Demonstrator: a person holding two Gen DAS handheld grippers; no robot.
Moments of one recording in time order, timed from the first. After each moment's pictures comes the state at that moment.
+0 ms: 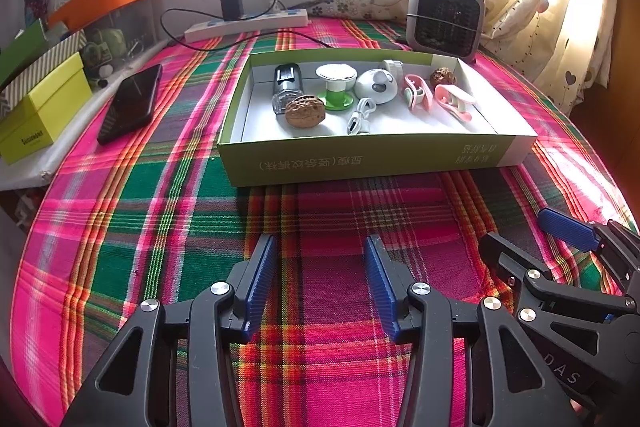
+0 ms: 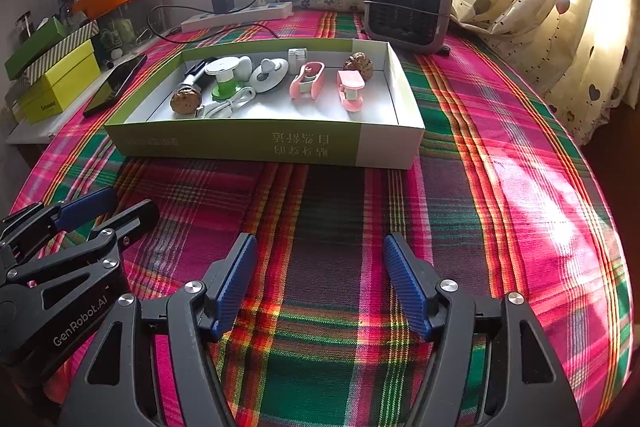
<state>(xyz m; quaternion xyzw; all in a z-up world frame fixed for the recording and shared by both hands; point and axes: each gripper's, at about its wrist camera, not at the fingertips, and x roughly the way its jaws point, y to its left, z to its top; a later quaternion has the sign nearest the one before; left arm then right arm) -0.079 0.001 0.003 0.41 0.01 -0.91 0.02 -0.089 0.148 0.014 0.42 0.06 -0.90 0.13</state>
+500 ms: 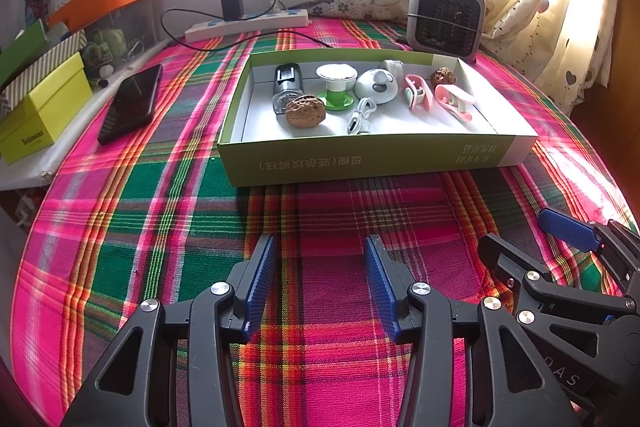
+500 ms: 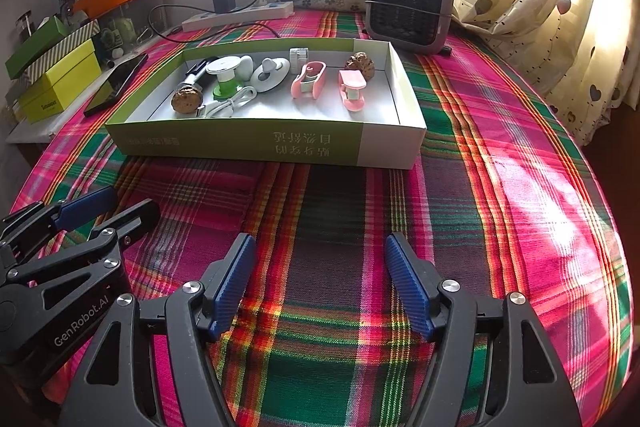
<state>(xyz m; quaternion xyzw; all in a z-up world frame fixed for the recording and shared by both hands) -0.079 0.002 0.003 0.41 0.01 -0.91 0.02 -0.089 0.148 0.014 0.42 0.06 -0.90 0.13</state>
